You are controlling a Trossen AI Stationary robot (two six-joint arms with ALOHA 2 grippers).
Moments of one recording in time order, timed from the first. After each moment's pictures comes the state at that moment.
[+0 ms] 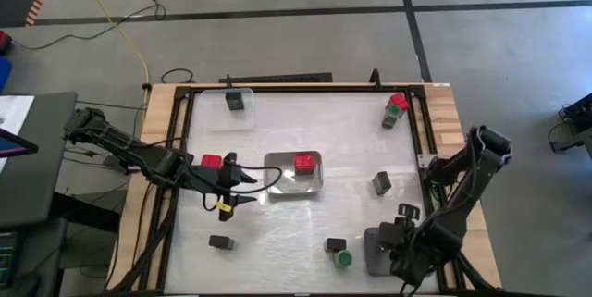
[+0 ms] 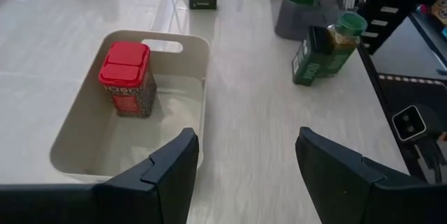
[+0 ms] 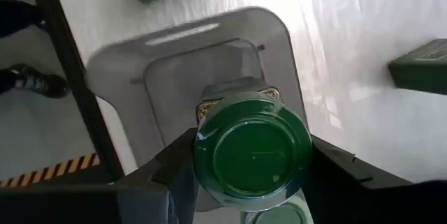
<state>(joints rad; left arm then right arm) -0.42 1.04 0.80 -0.28 -0.34 -0.35 0.93 1.59 1.35 -1.22 0.17 1.18</state>
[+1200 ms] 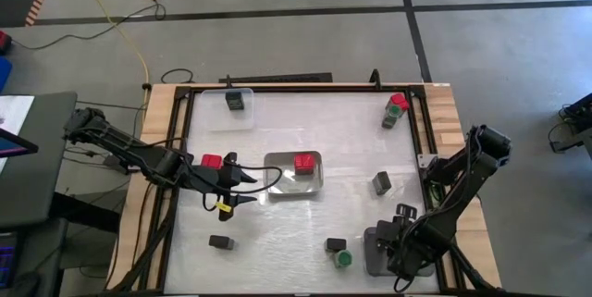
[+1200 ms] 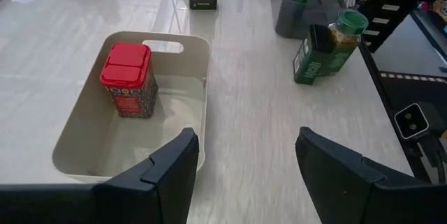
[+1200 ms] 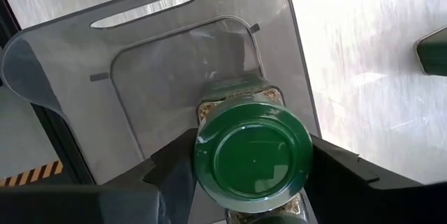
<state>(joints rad) -0.42 1.04 0.80 -0.28 -0.34 -0.34 0.92 1.59 1.19 -1.10 0.13 1.20</state>
